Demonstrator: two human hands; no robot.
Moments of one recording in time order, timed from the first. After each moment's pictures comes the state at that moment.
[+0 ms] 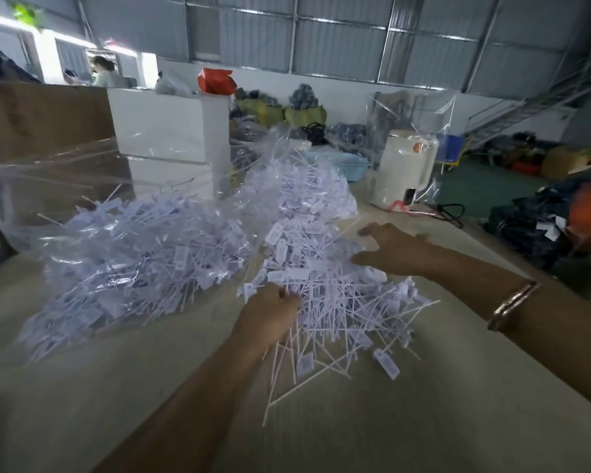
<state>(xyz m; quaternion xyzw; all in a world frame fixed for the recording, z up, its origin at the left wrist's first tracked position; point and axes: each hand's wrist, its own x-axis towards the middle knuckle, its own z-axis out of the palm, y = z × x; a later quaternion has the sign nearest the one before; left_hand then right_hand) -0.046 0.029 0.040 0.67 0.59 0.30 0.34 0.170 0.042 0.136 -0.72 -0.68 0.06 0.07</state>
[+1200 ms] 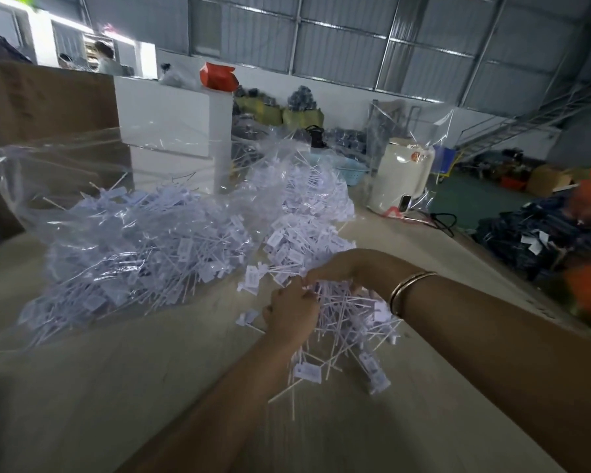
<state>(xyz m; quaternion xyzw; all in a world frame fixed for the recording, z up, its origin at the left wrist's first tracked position) -0.005 0.023 0.033 0.64 0.60 0.34 0.35 0.082 0.041 0.133 -0.73 -0.60 0.32 -0.05</state>
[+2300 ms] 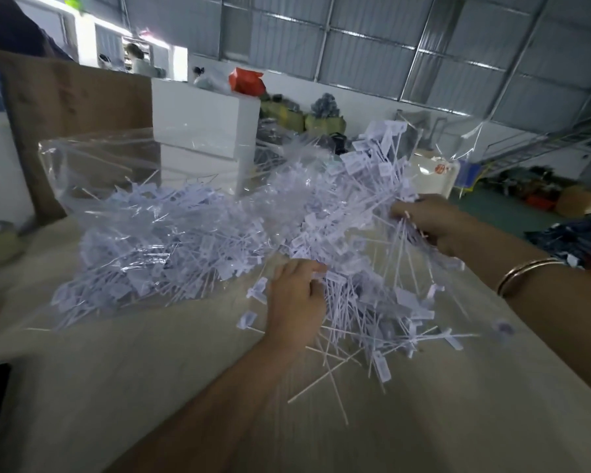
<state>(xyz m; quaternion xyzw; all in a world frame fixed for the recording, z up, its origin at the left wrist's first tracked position) -0.031 0.011 0.047 0.67 0.47 0.54 0.19 0.153 0.046 0.196 -0.69 -0.53 0.27 0.41</state>
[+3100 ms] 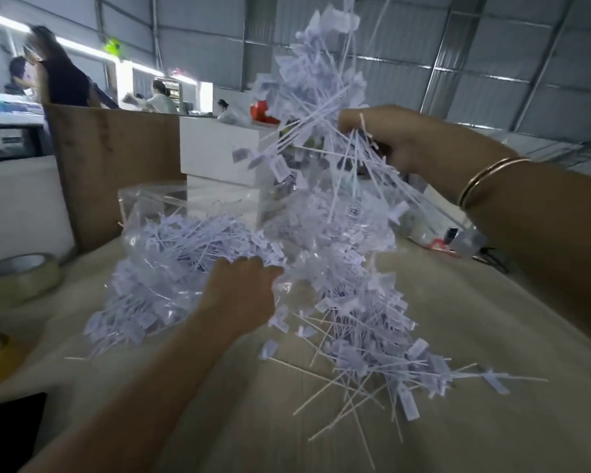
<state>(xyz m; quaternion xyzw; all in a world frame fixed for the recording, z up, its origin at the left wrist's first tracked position) -0.131 0.023 0.110 0.77 0.60 0.11 -0.17 0.043 0.076 0.306 -0.54 -0.64 0.35 0.42</state>
